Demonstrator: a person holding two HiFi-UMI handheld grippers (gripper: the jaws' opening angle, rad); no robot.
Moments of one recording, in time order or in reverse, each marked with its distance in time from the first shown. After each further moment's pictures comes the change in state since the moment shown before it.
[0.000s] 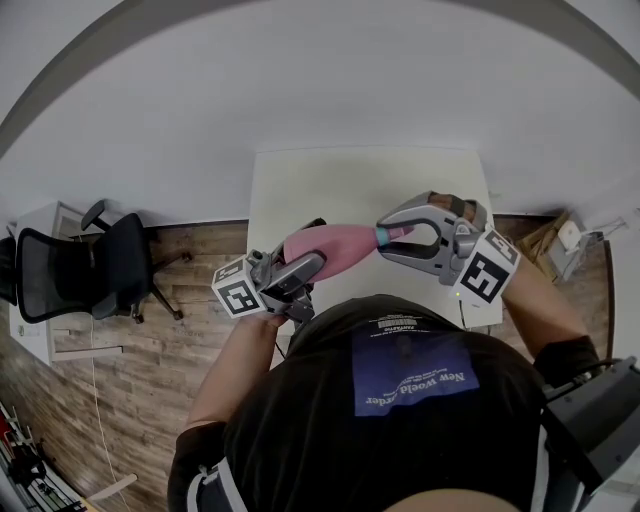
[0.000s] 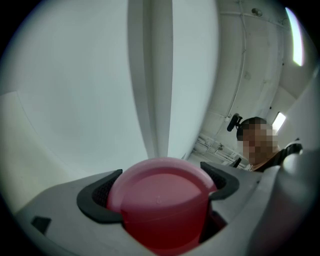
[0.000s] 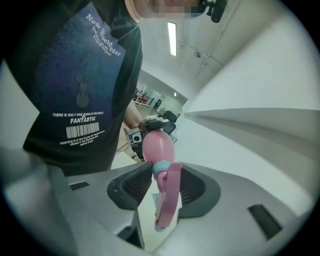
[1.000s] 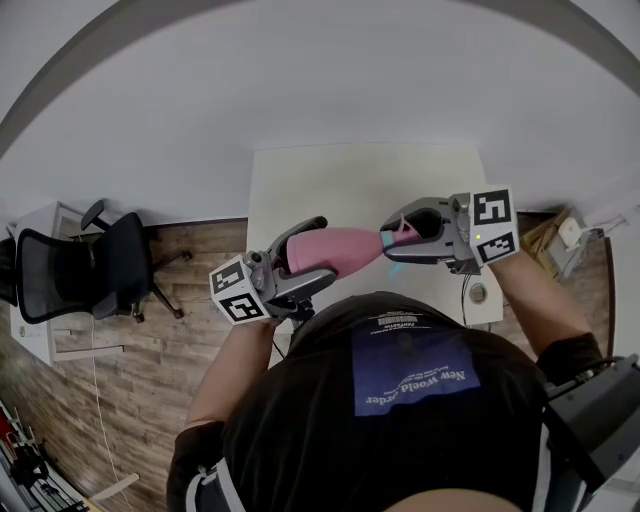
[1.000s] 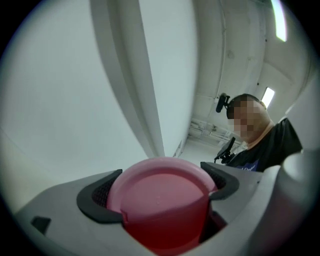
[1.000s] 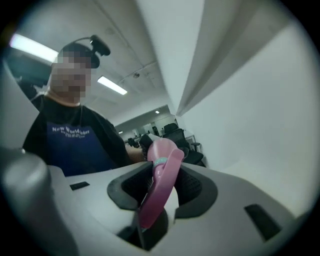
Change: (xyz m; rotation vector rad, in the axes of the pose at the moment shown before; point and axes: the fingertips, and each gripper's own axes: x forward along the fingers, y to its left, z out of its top) left arm 0.010 -0.018 -0.012 0.222 0.120 -0.032; right arm -0.005 -0.005 -0.007 0.912 -0.276 0.305
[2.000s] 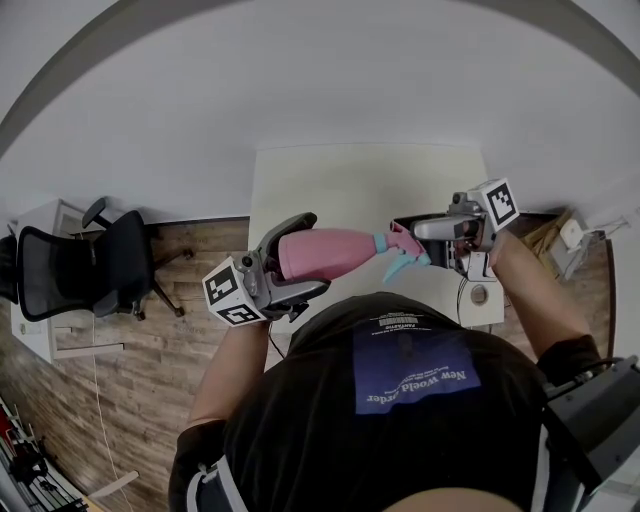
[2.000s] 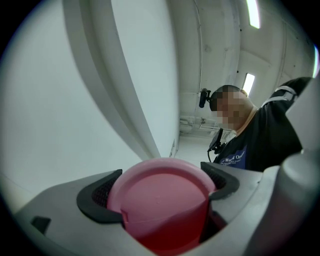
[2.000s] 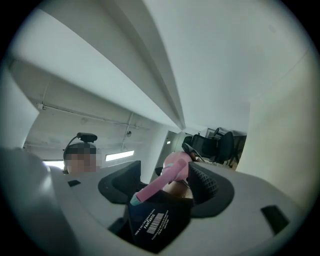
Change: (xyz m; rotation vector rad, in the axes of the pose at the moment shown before) left arm -0.011 -0.016 0.011 0.232 -0.015 -0.068; right arm -0.034 -0.022 -0.003 0.807 -0.341 0.325
